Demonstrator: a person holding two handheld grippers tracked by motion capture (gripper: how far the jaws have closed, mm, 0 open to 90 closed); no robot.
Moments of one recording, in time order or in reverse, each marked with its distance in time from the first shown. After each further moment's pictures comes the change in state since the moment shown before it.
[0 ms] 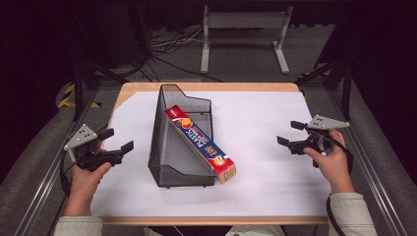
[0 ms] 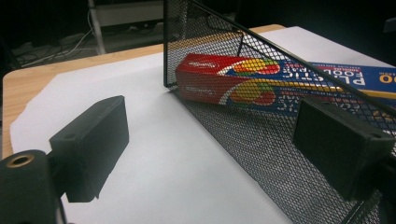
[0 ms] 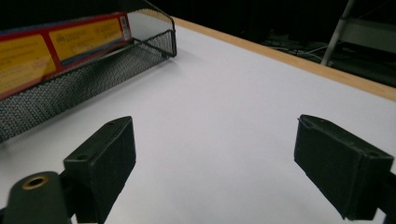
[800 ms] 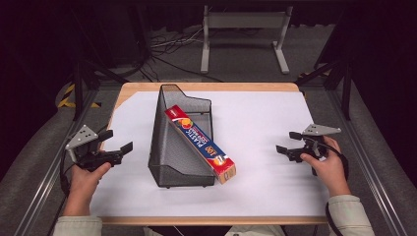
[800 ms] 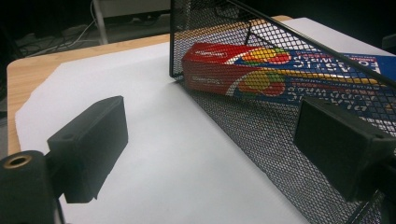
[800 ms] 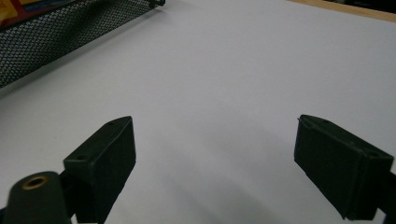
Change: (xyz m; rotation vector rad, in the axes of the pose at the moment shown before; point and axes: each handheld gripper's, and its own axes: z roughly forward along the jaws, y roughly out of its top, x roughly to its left) left arm 0.006 -0.005 0.001 0.024 0.019 -0.011; right arm -0.007 -0.034 0.013 0.109 0.003 0.070
